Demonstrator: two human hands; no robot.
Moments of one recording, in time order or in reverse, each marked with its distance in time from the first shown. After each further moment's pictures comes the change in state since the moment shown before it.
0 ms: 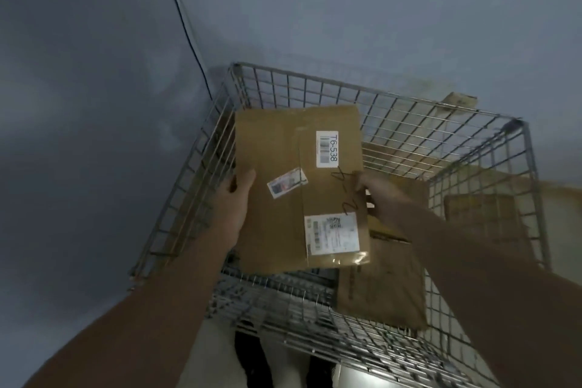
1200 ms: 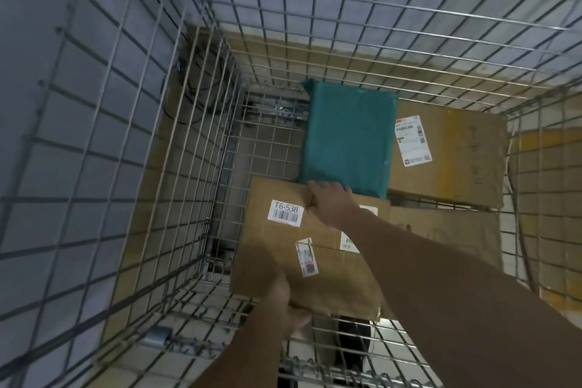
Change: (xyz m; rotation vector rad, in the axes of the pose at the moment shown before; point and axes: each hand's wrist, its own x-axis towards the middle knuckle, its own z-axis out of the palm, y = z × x) left_hand 0.146 -0.338 0.078 -0.385 0.027 -1.121; right_hand 0.286 0.206 0.149 -1.391 -0.188 -0.225
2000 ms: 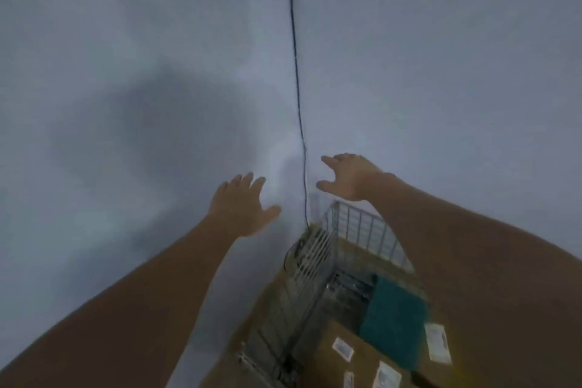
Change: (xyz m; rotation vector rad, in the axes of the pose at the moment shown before) left_hand -0.708 0.061 -0.162 1.483 1.098 1.551; right_hand -0.455 -0.242 -0.531 -0.340 0.555 -0.444
